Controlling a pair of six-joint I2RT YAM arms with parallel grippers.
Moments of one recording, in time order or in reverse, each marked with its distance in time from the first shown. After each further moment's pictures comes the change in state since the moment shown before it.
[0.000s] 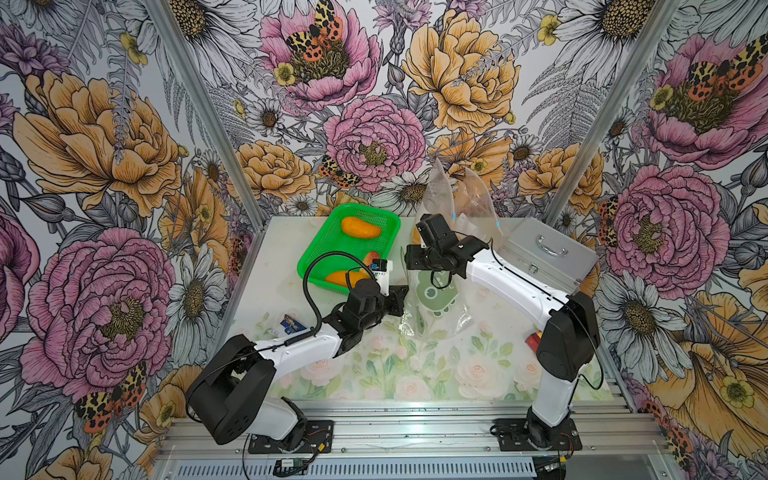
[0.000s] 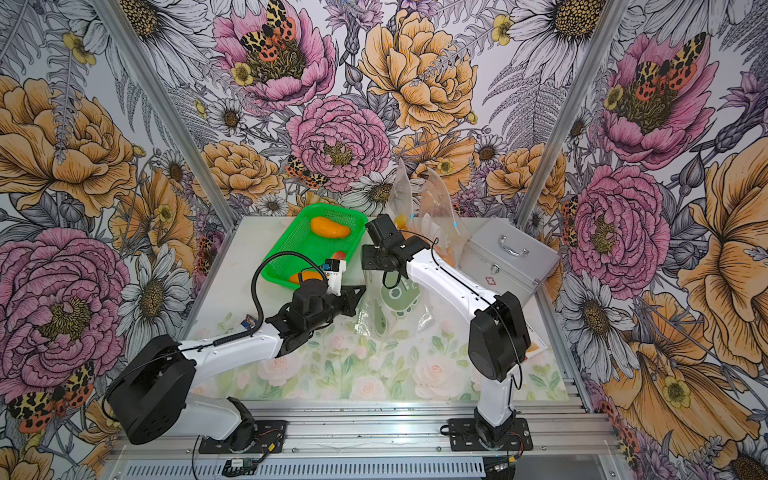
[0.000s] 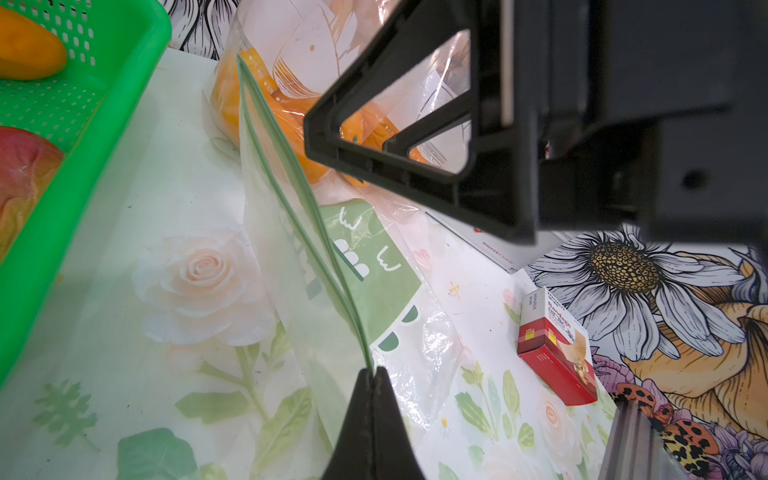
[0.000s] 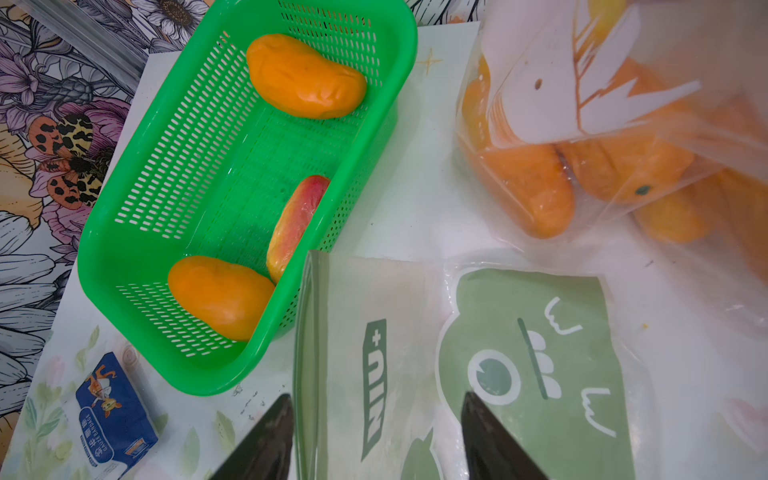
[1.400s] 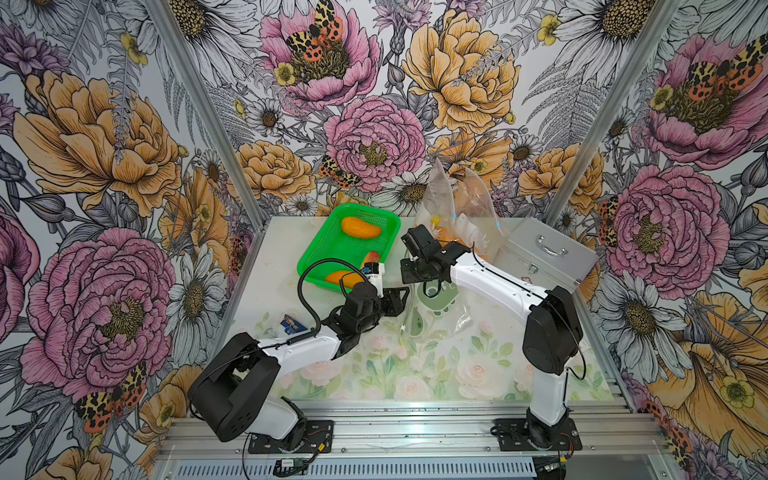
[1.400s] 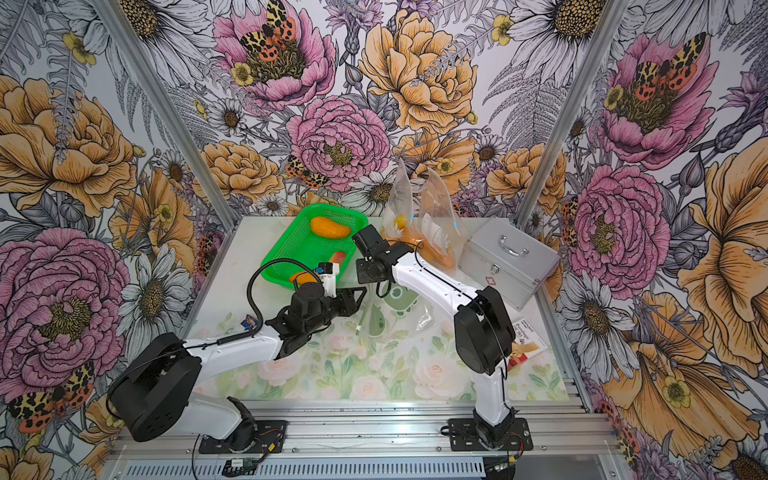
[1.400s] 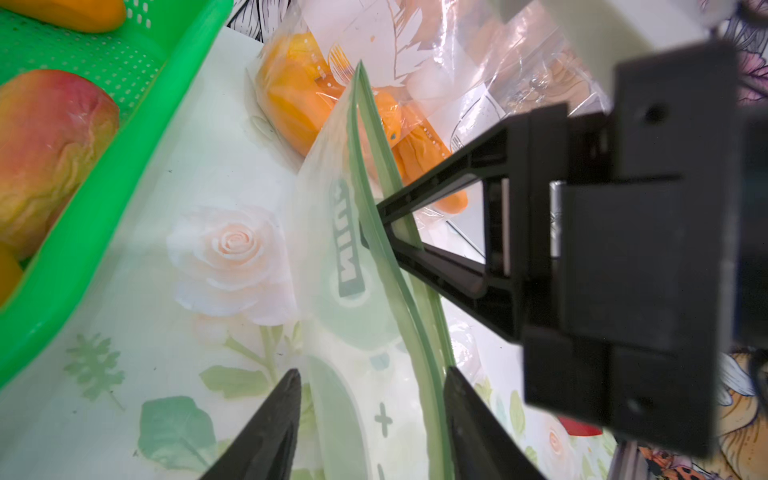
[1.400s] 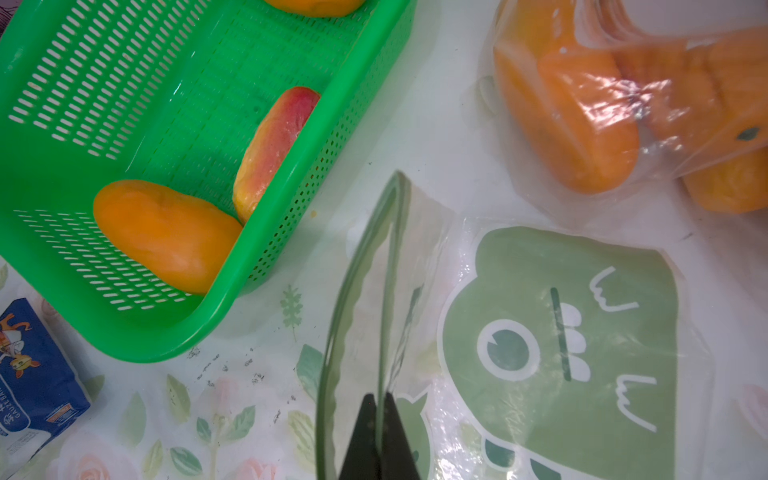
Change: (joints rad) left arm 0.026 0.013 -0.050 0.044 -0.038 -0.117; right arm 0.047 0.087 0.020 -0.072 0.019 -0.052
